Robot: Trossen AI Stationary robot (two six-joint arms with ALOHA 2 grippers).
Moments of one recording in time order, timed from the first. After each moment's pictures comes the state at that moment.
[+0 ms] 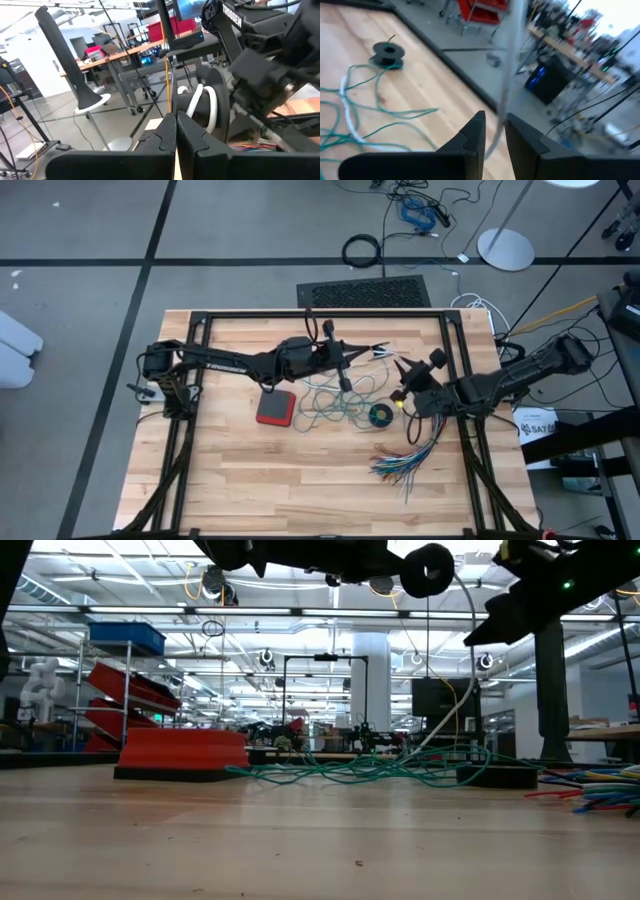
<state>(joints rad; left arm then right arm) 0.09 1.78 1.25 0.58 -0.19 0.35 0.31 0.95 0.52 -0.26 1.21 0.26</state>
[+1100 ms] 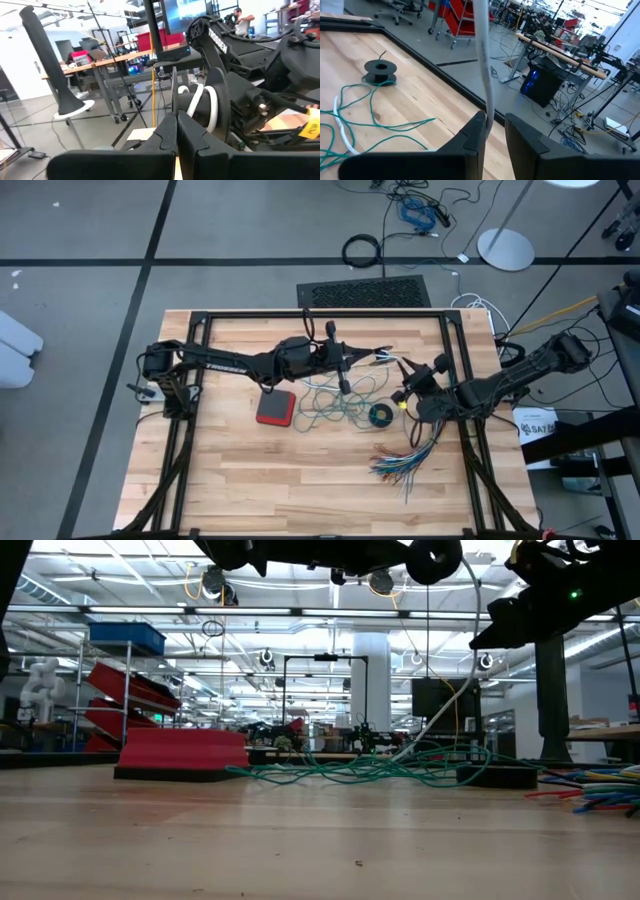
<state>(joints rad) 0.08 1.78 1.25 0.62 -0.11 0.27 0.35 0.95 0.43 -0.13 1.30 0.34</state>
